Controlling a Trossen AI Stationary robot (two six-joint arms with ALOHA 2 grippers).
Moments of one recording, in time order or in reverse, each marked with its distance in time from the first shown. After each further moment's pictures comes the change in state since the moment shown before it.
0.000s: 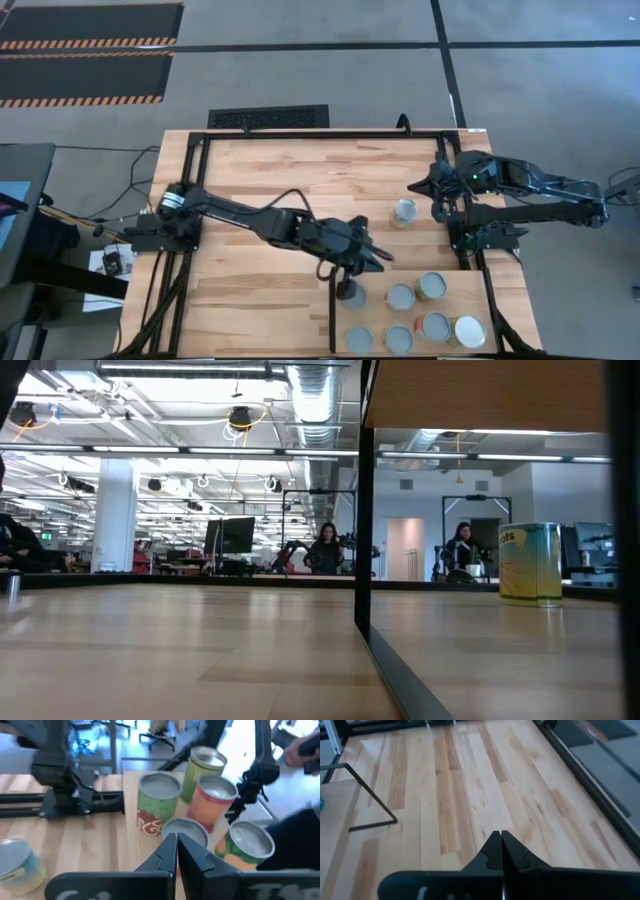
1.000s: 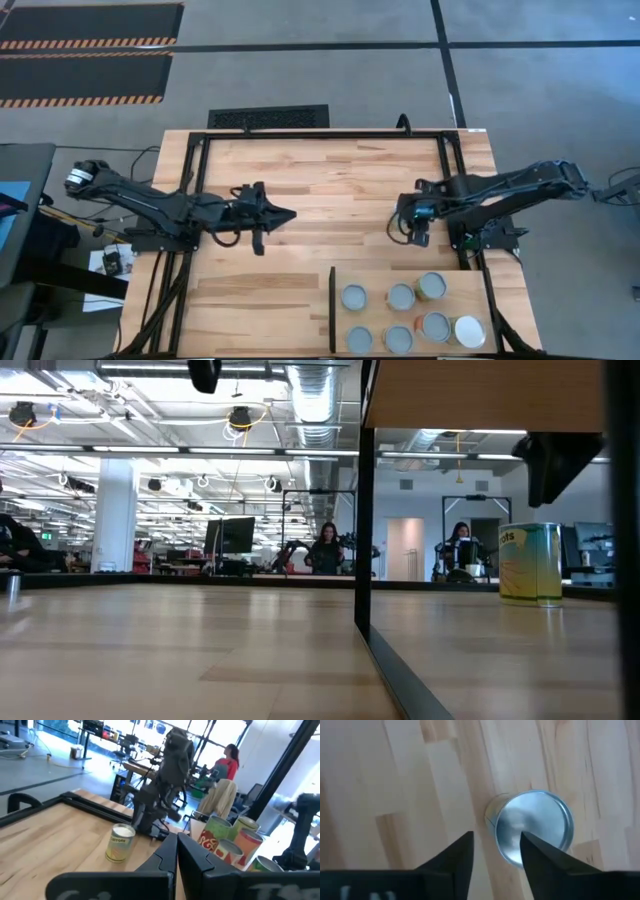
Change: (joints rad) left arm -0.005 -0.908 -1.175 0.654 -0.400 -0.217; right arm 0.266 0.474 0.043 -0.282 0.144 0.251
